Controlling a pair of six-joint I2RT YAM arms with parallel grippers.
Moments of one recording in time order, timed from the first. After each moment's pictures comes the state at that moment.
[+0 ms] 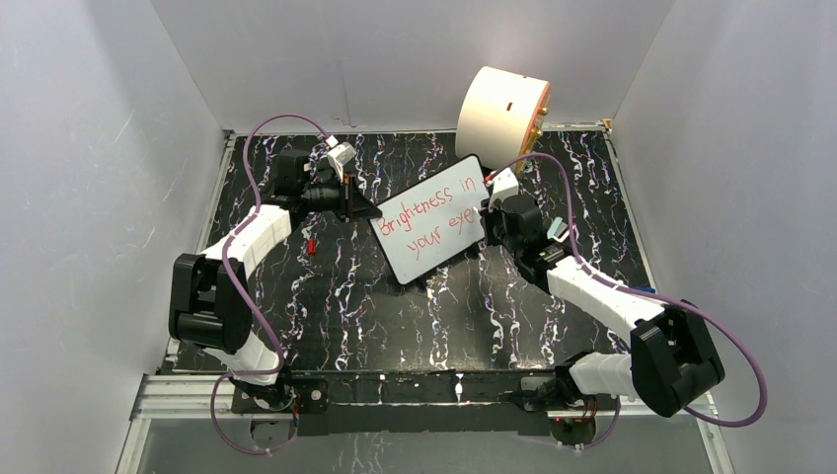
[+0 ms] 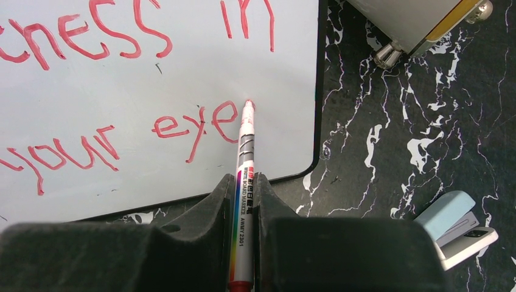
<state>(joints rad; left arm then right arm) -0.19 1.60 1.08 -0.13 0.98 -0.06 0.56 1.26 0.72 0.09 0.16 0.04</state>
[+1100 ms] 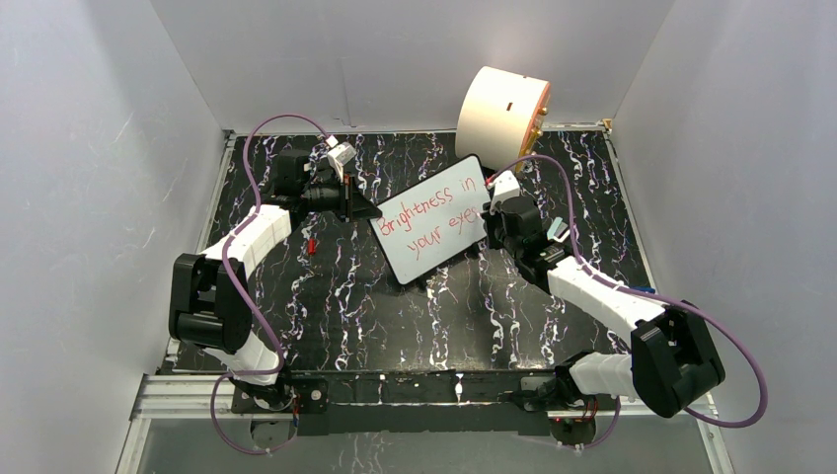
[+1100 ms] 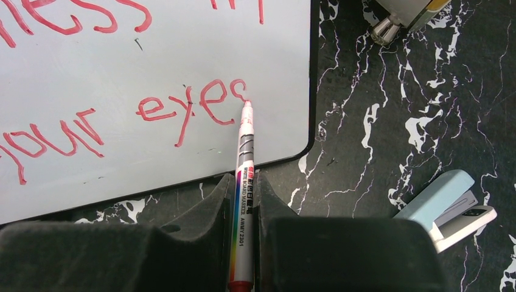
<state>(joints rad) -0.19 1.60 1.08 -0.13 0.98 -0.06 0.55 1.26 0.72 0.04 0.18 0.05</state>
